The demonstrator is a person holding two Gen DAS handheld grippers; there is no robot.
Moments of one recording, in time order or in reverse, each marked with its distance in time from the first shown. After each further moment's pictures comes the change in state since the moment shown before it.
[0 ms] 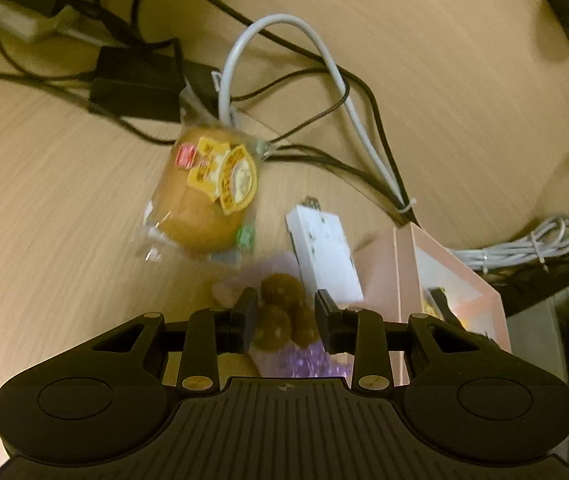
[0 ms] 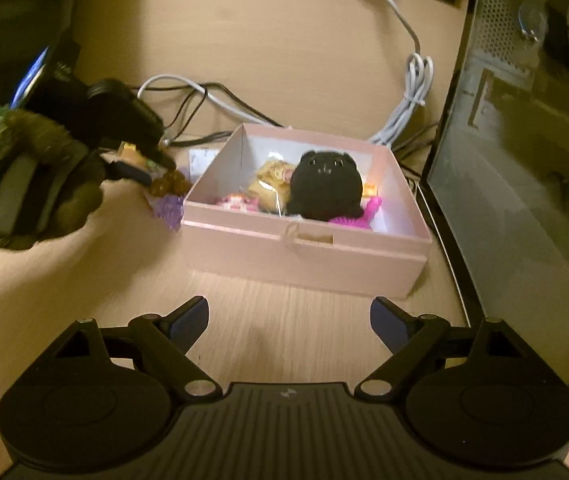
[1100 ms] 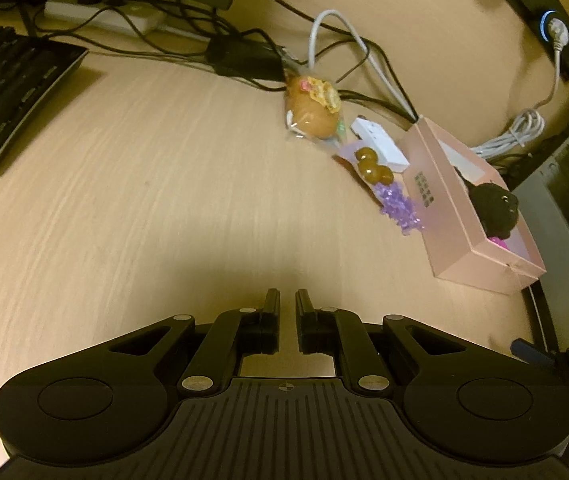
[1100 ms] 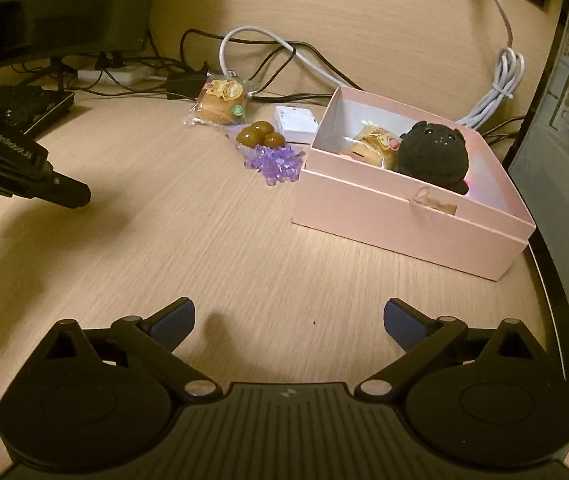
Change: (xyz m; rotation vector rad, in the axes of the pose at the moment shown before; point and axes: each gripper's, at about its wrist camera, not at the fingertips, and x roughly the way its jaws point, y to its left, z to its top) left arm -0.137 0.097 -0.082 0.193 0.049 0.027; right arm 0.015 0.071 -0.010 -0.125 0.077 0.104
